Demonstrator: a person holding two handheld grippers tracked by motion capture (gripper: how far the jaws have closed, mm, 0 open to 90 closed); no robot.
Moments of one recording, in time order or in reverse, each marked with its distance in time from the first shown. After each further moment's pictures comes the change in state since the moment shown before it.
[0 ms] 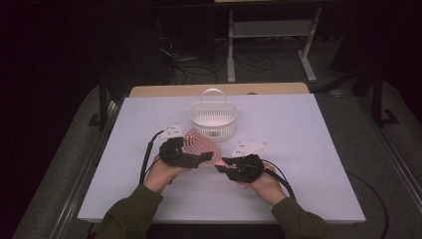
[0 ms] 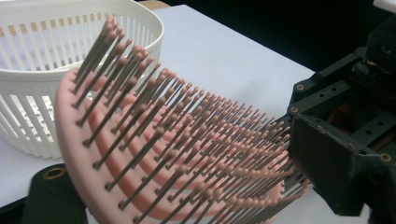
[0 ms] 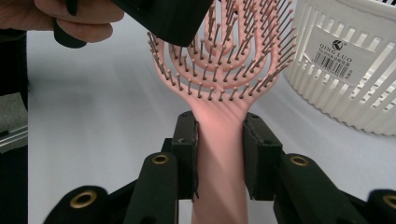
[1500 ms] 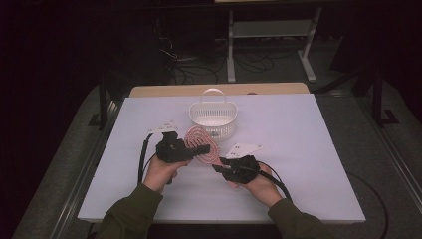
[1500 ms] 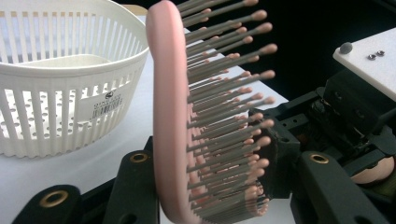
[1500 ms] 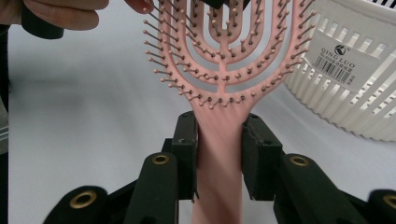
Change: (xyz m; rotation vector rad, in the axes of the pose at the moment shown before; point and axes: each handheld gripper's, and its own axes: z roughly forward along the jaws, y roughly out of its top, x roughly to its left) left arm 0.010 0.003 -0.009 -0.047 -0.116 -0.141; right arm 0.008 0.002 0.009 0.000 -0.046 -0.018
